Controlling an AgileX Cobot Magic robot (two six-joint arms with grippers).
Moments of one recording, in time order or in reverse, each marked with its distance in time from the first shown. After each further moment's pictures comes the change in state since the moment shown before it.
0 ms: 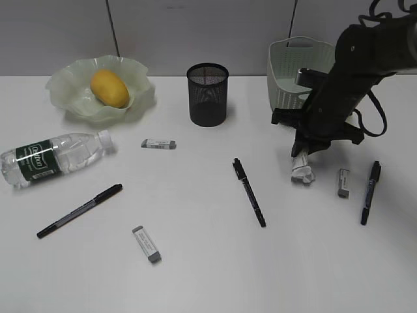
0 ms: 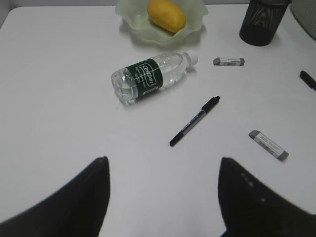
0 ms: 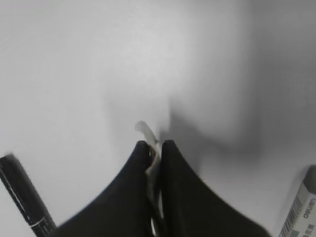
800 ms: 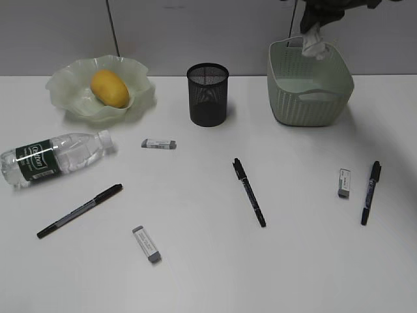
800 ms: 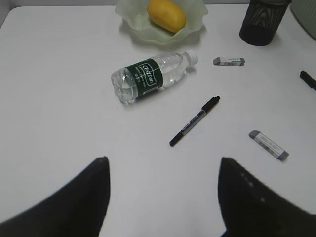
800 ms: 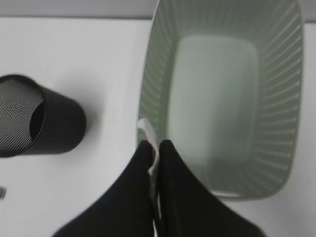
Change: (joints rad) left arm 0.000 0.000 0.000 0.000 0.000 -0.001; right arm -0.002 -0.010 -0.621 -0.136 0.290 -0.134
